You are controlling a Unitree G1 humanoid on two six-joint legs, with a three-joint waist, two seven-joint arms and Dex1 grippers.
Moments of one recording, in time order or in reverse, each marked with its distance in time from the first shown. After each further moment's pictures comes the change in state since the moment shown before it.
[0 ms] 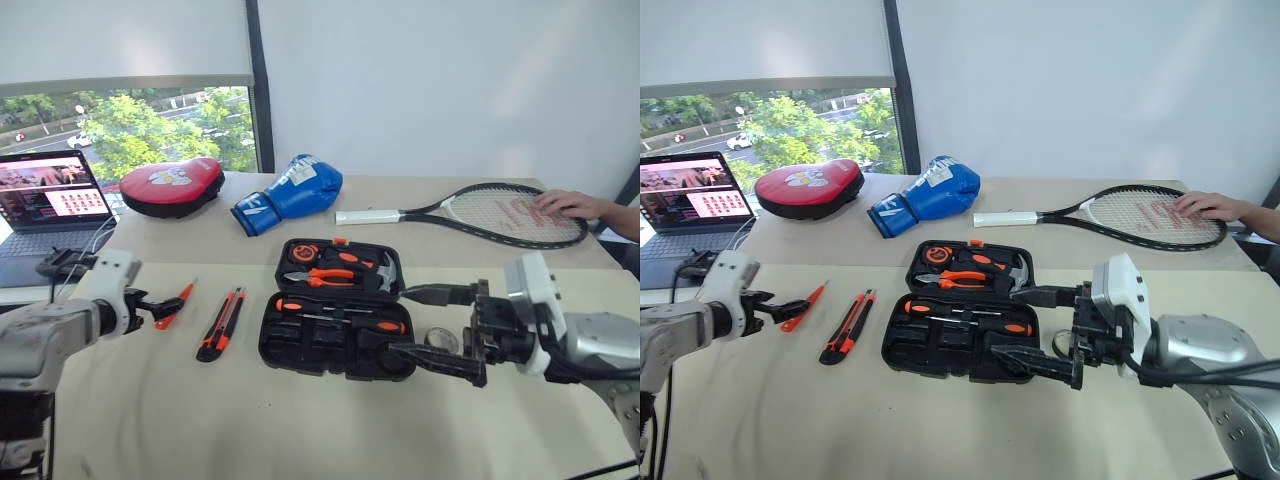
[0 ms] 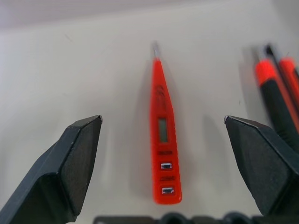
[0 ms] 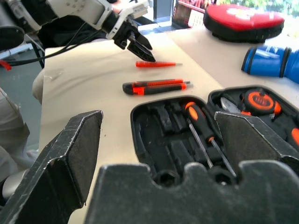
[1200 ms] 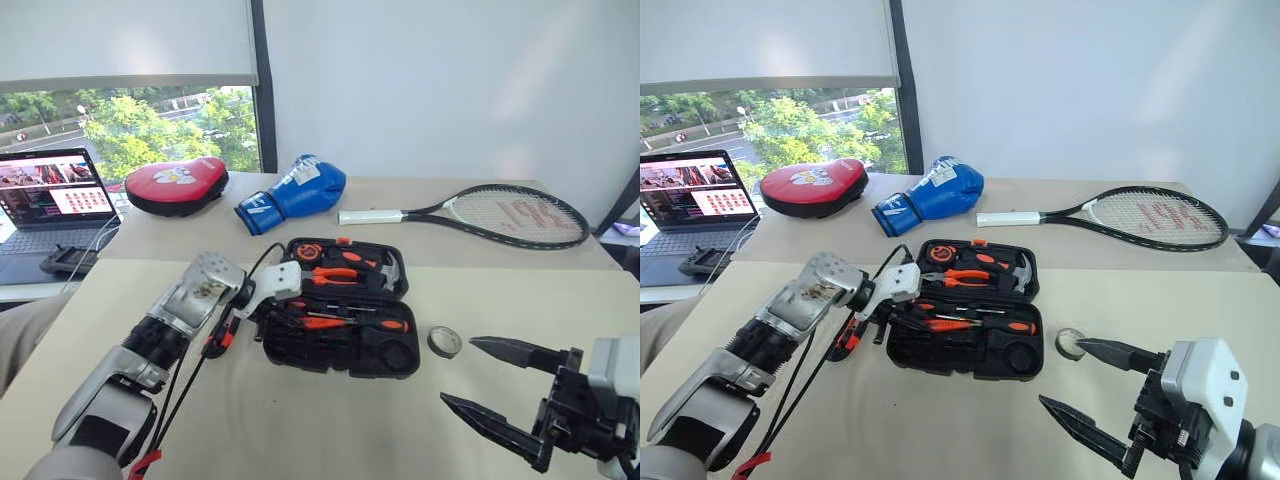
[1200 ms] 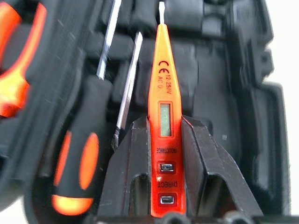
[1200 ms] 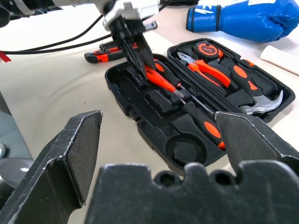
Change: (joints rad) left arm -0.427 -0.291 -0.583 0.161 0.381 -0.609 -0.784; right arm 0.771 -0.005 -0.513 -0.287 0.161 -0.213 -0.179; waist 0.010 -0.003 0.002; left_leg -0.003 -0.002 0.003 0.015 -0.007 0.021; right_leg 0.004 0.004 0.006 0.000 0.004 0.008
